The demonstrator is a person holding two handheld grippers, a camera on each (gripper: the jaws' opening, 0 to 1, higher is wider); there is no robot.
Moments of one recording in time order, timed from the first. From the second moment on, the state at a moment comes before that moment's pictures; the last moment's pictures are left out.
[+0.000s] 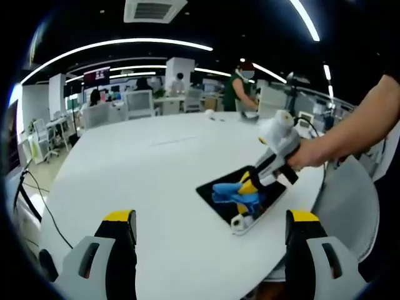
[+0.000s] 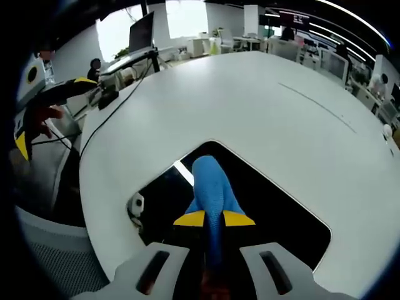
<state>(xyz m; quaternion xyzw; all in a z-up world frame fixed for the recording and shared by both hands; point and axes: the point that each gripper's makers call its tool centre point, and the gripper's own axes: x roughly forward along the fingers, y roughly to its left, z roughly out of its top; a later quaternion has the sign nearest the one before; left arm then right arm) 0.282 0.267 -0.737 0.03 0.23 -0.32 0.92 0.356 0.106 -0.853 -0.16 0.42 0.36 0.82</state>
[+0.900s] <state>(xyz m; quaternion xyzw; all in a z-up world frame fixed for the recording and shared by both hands) 0.302 0.267 -0.735 0.03 0.22 -0.34 0.91 0.360 0.005 -0.853 -0.14 0.44 0.29 0.84</state>
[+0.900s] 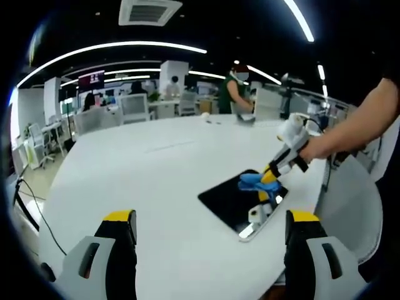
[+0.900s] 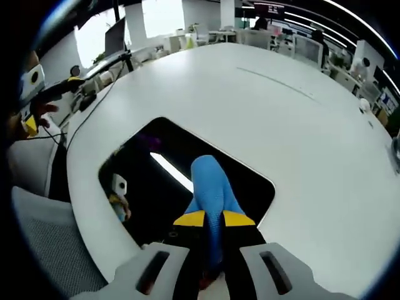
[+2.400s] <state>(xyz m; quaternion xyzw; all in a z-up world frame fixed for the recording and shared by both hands) 0.306 0.272 -0.740 0.02 0.22 -0.33 0.92 0.360 -0.032 -0.853 -0.14 0.45 0.23 0.85</state>
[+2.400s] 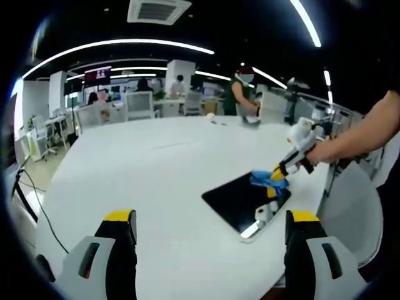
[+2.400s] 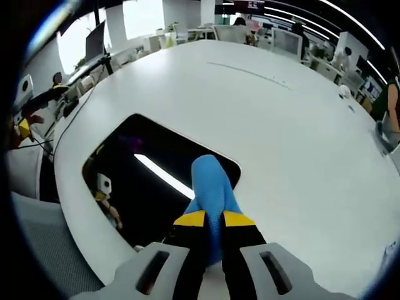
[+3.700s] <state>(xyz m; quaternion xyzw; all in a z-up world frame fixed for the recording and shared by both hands) 0.302 0.272 -0.744 0.02 0.23 -0.33 0.92 0.347 -0.031 -0.853 -0.16 0.45 0.21 0.86</state>
